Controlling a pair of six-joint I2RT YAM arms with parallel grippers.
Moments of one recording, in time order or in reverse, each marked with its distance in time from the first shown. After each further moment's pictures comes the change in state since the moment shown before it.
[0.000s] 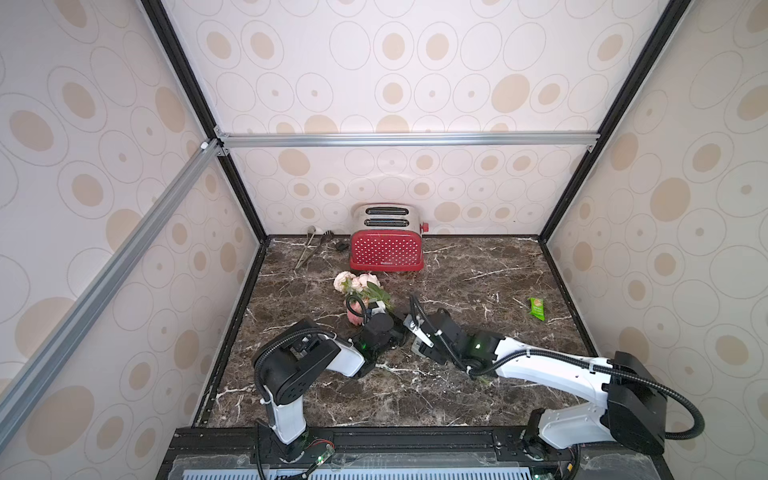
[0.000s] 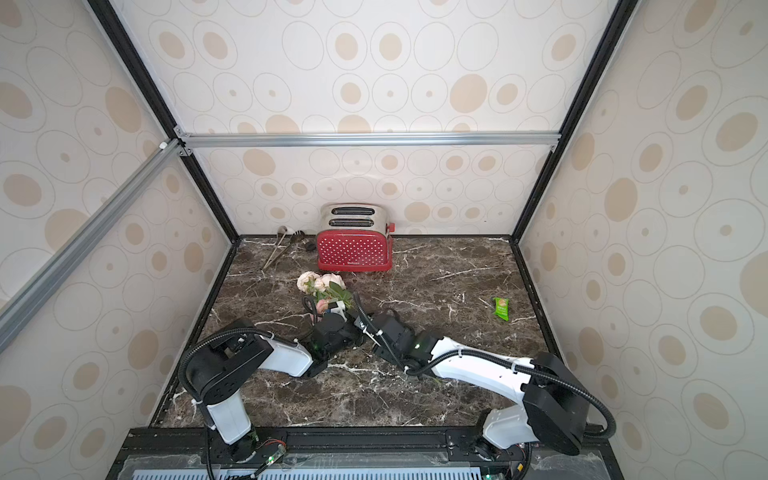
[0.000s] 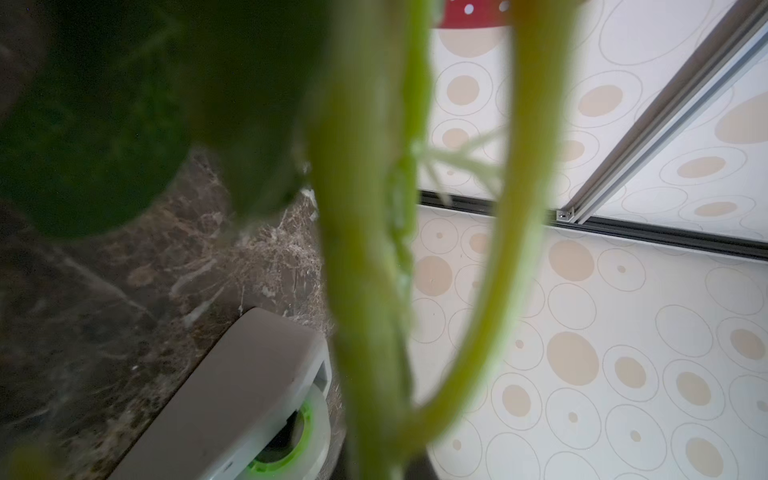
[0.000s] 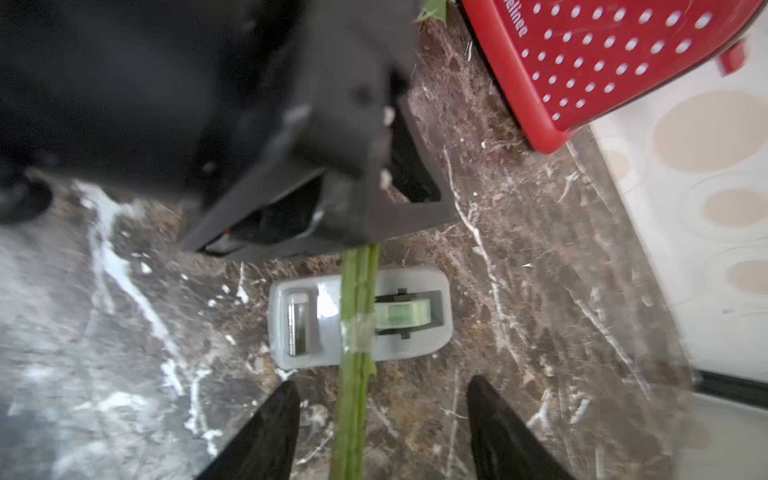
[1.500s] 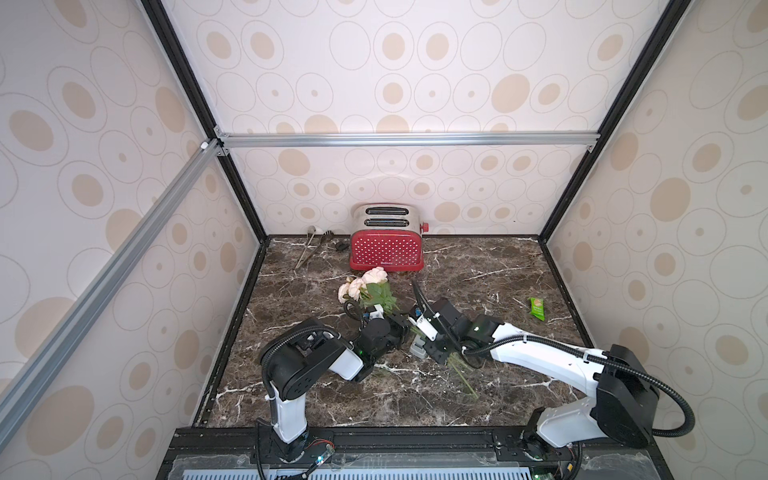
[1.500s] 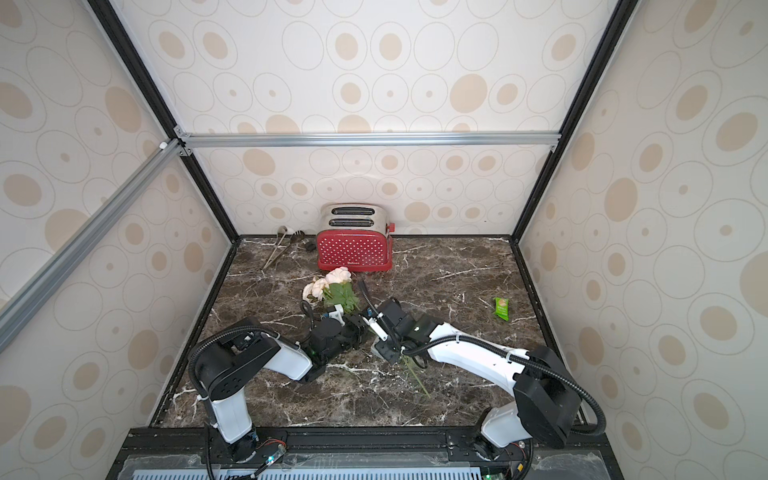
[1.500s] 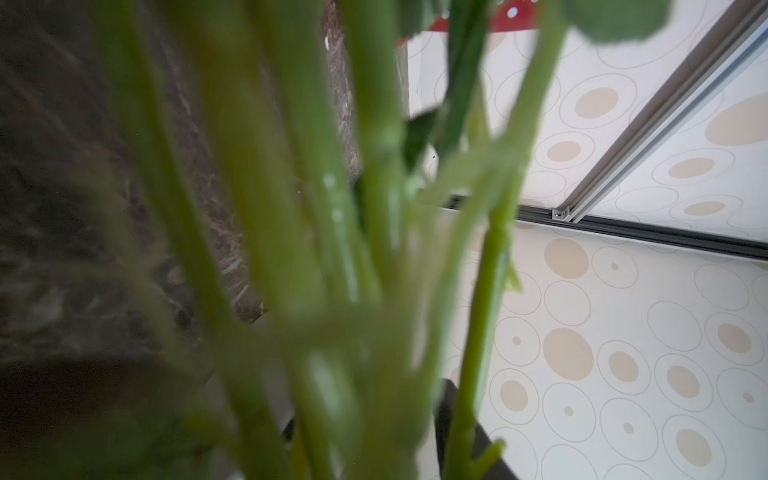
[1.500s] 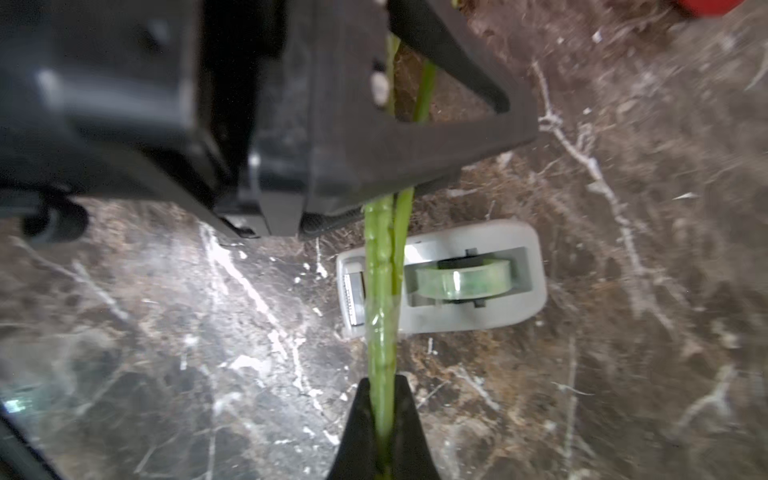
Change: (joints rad) left arm 0.006 0.042 -0.035 0.078 0.028 -0.031; right arm -0.006 0.069 0.071 -0.150 -0.103 0.121
